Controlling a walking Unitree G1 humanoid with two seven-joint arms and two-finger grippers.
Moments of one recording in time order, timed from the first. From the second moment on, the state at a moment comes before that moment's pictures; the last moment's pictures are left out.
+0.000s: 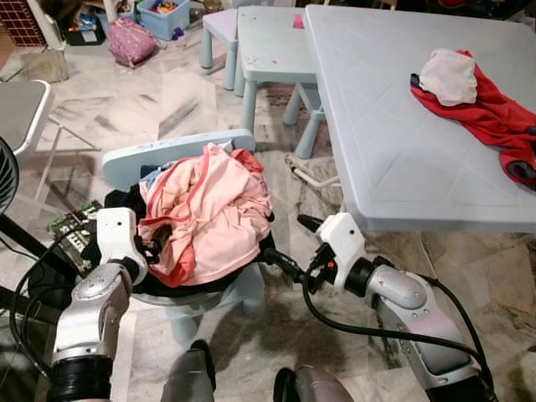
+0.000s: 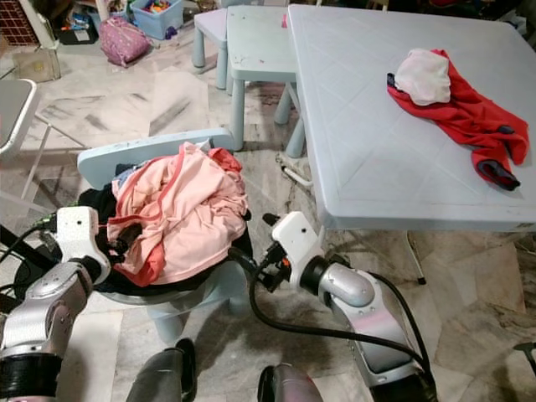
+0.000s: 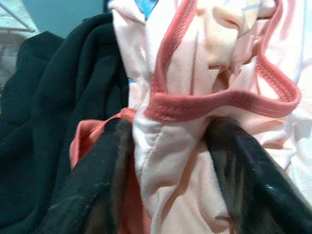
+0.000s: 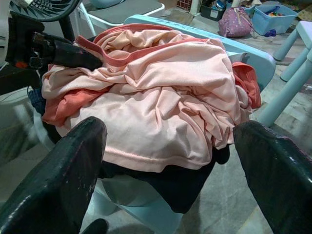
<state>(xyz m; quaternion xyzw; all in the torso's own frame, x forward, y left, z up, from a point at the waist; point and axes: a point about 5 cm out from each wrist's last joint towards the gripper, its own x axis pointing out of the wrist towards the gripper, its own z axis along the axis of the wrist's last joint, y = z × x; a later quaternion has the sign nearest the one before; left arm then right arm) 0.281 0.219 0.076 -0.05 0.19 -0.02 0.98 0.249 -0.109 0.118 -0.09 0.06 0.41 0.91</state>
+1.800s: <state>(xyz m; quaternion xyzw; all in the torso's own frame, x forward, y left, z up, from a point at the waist) 0.263 0.152 0.133 0.12 -0.02 -0.09 0.99 0.266 -0.102 0.104 -0.01 0.06 0.32 0.95</state>
